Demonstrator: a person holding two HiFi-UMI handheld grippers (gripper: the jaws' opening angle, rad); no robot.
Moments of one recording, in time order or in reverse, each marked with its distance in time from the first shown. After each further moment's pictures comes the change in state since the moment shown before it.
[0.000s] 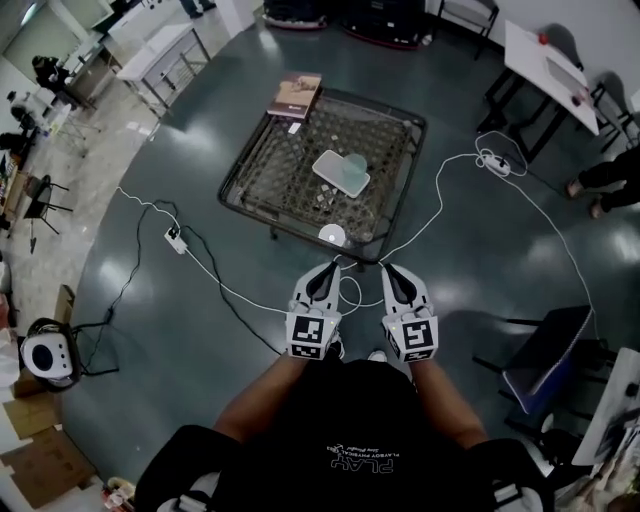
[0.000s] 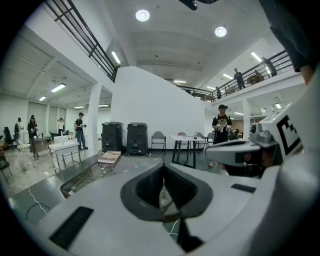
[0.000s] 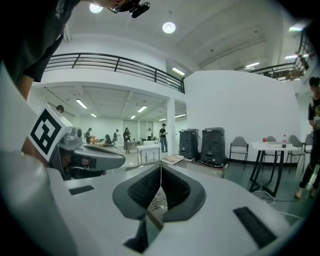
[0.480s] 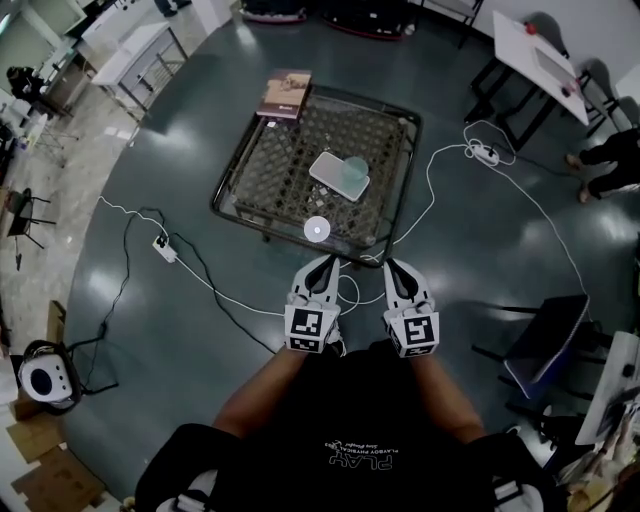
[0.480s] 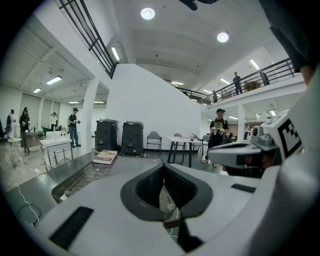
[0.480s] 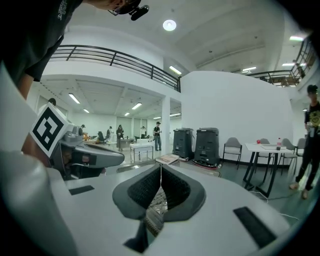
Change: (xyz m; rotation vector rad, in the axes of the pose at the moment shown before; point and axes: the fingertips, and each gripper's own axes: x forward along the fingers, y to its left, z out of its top) left arm 0.029 0.047 0.004 -0.030 -0.004 -0.084; right arm 0.043 -0.001 0.006 -0.008 0.022 -0.090
